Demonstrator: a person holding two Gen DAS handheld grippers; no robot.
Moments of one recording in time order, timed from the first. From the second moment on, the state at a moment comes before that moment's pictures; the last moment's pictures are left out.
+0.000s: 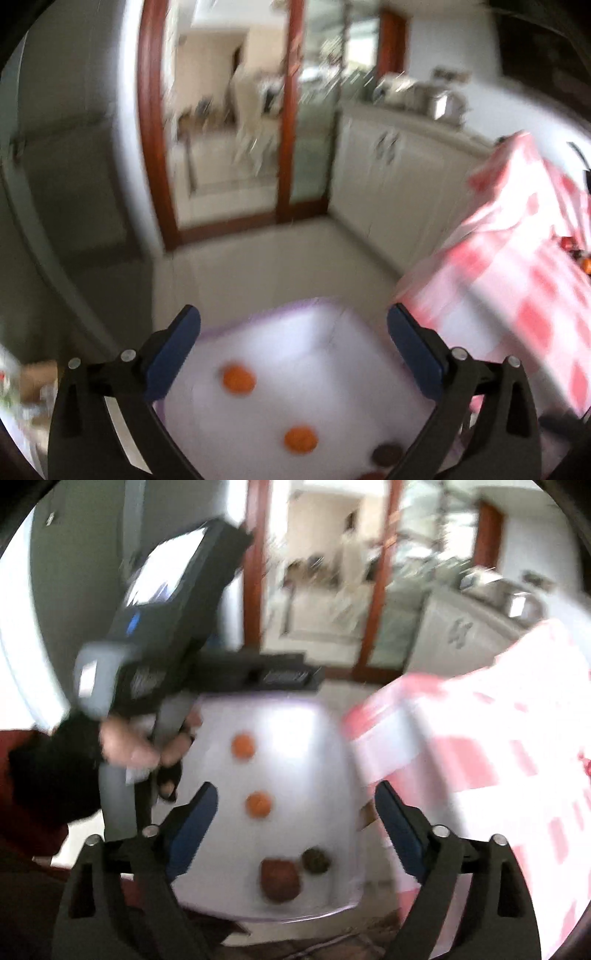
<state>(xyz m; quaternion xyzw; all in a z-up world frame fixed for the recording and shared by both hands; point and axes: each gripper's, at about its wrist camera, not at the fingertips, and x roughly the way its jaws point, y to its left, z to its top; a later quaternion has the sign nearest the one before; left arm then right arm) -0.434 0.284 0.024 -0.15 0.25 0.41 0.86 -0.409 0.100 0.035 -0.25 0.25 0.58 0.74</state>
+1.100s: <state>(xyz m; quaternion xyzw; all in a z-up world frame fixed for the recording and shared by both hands) -0.004 0.022 0.019 -0.10 0.39 0.01 0.91 -0.044 -0.243 0.046 0.14 0.34 0.04 0.93</state>
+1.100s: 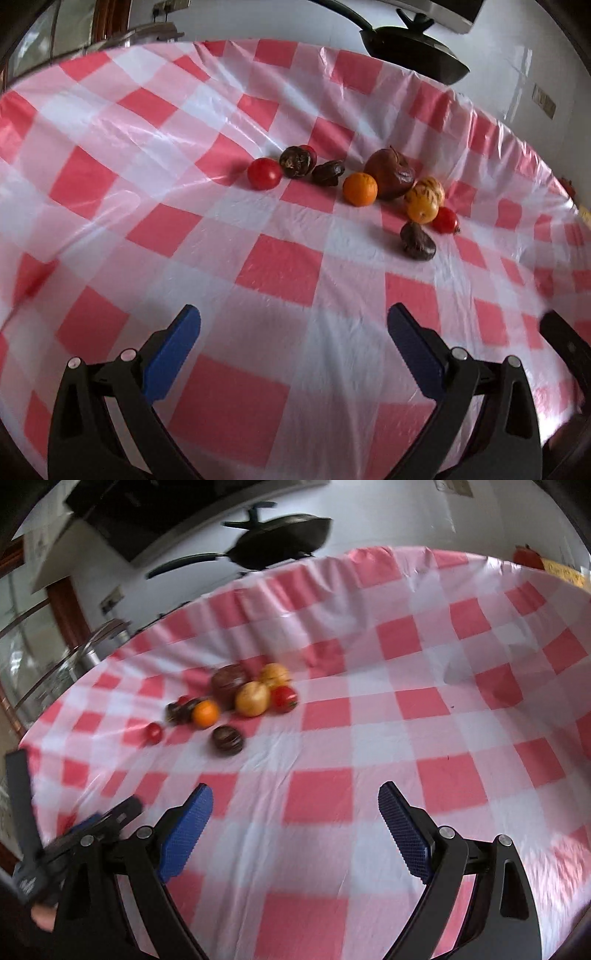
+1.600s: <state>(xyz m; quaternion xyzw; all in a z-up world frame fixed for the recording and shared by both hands) 0.018 0.008 0.002 -0.03 0.46 0.06 0.88 0.093 -0.224 0.023 0.01 0.40 0.04 0.91</state>
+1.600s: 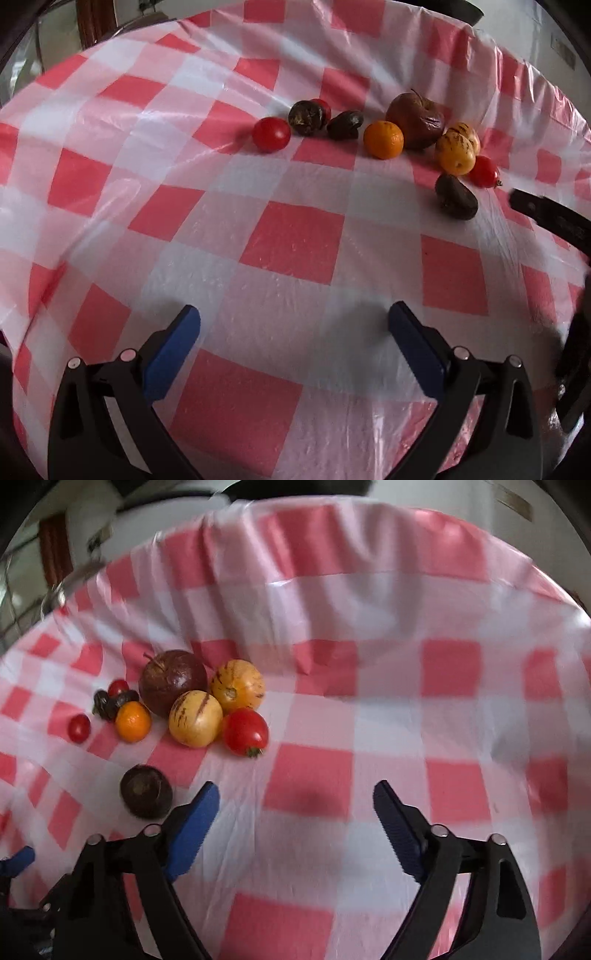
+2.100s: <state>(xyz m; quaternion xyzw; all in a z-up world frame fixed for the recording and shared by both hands) 0.017 0.010 0.001 -0.03 0.46 0.06 0.88 0.134 -0.204 0.015 0.00 0.44 0.09 0.89</state>
